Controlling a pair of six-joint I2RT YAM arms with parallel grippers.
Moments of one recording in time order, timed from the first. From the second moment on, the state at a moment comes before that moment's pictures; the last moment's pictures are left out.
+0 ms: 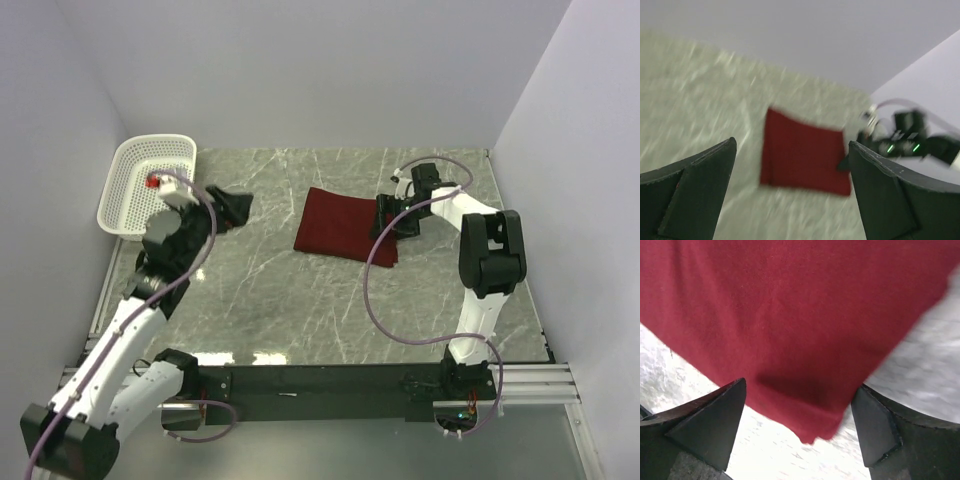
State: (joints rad) left arm -0.31 0.87 0.79 0.11 -0.01 -0.59; right arm 0.09 1.95 1.34 -0.56 -0.49 0.07
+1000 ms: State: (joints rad) left arm -0.31 0.25 0.53 -0.41 0.01 -0.79; right arm 0.11 1.92 1.34 -0.57 -0.30 0.09
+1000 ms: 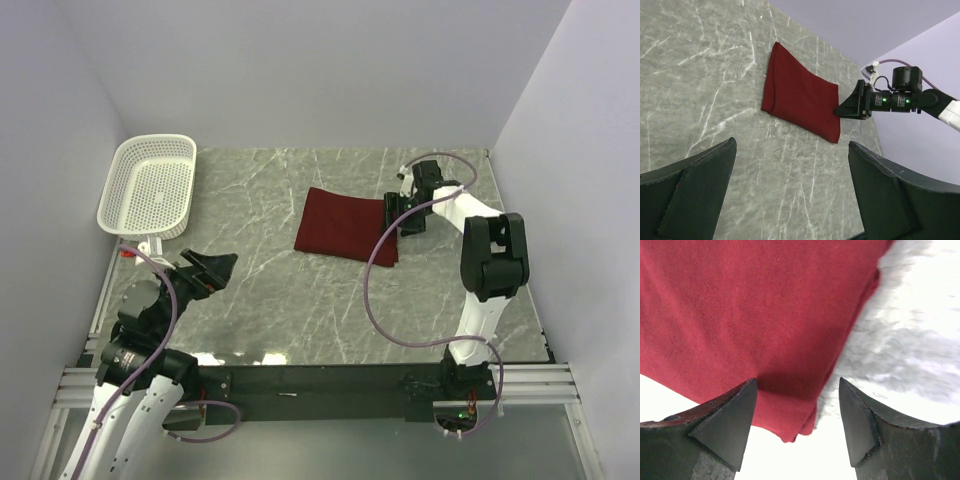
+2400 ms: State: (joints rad) left arm -0.31 0.16 0.53 -0.43 0.04 -0.81; right arm -0.40 2.22 1.90 -0.89 0.01 -0.36
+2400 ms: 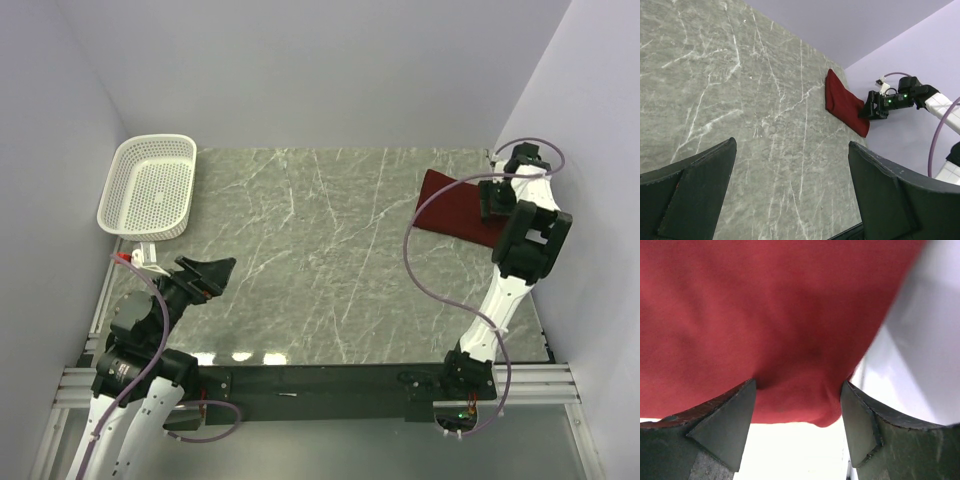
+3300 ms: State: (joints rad) left arm -0.31 0.55 0.68 -0.45 -0.03 -0.67; right arm -0.32 1.01 0.92 -0.54 -0.23 -0.34
